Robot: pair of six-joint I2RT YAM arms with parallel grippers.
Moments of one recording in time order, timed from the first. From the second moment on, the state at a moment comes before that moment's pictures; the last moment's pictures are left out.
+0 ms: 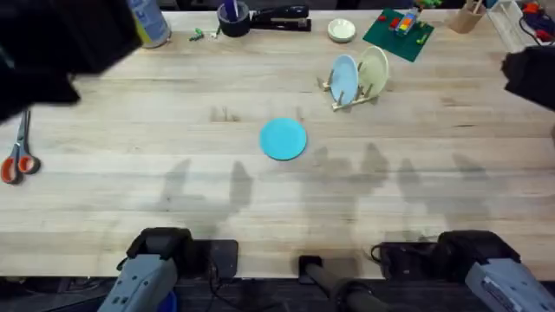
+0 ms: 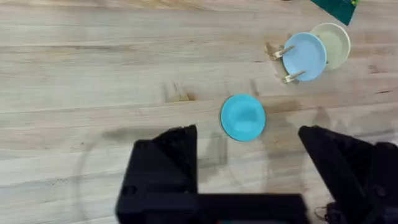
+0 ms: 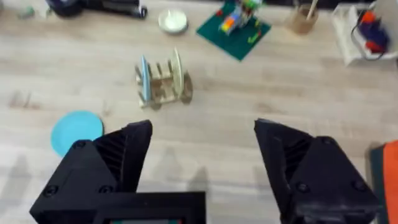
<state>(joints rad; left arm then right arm) 0.00 0.73 1.50 -1.18 0.07 -0.03 0.01 0.72 1.33 -1.17 -0.03 -0.06</state>
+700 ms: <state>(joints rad) 0.00 1.05 1.65 -1.40 0.24 -0.09 0.01 0.94 1.43 -1.30 -0.03 -0.07</state>
